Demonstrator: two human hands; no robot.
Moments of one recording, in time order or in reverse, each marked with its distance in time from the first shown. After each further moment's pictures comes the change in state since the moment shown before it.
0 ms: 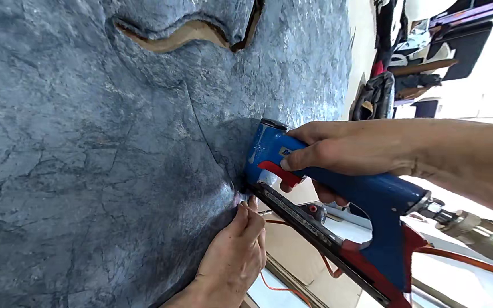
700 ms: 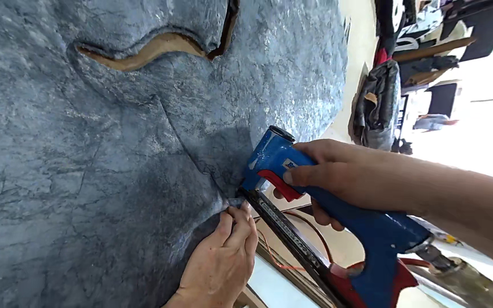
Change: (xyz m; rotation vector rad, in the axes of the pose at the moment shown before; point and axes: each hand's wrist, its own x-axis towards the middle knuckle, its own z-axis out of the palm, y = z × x) left_hand -0.003 -0.006 -0.006 0.051 -0.021 -0.008; right_hand -0.012 0.042 0.003 0.182 0.098 -0.089
